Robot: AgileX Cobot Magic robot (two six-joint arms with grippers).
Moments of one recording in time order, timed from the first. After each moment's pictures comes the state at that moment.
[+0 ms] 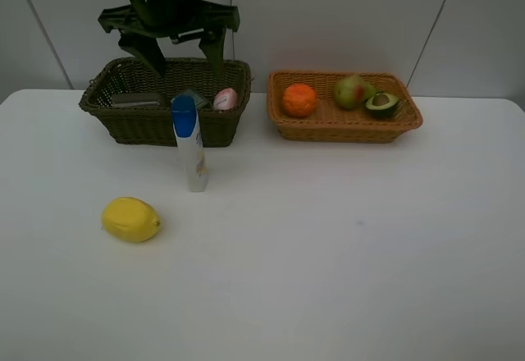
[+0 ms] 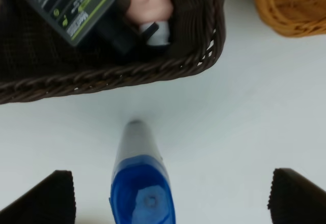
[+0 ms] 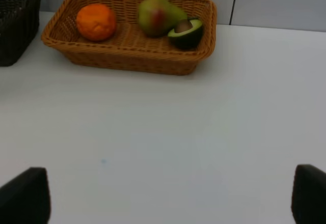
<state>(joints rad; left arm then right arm) -0.50 1.92 -1.70 -0.07 1.14 -0.37 0.03 0.00 -0.52 0.07 1.04 -0.15</state>
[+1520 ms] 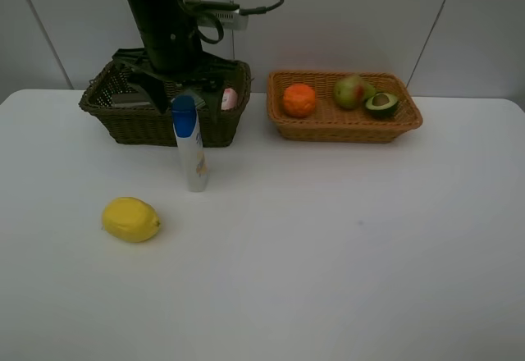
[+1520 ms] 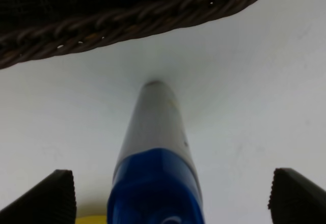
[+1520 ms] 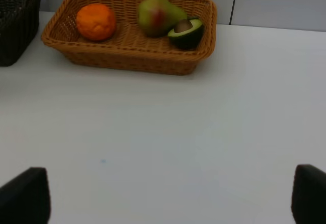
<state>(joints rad) -0.52 2.01 -1.66 -0.05 1.15 -0.30 0.03 0.00 -0.52 0.07 1.04 -0.15</state>
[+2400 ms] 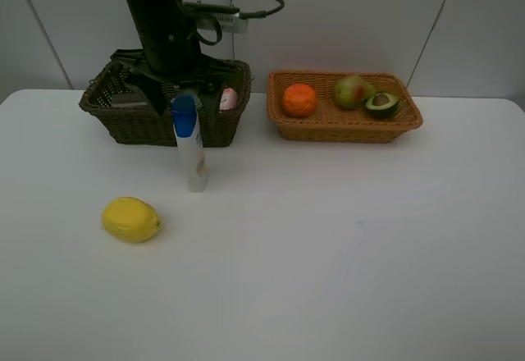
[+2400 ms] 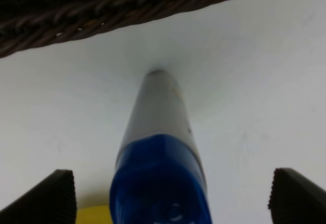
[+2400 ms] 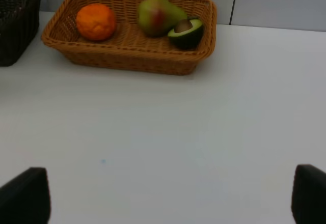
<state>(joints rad) -0.52 2.01 -1.66 -0.05 1.18 -0.28 0.03 0.00 -0.52 0.07 1.04 -0.15</state>
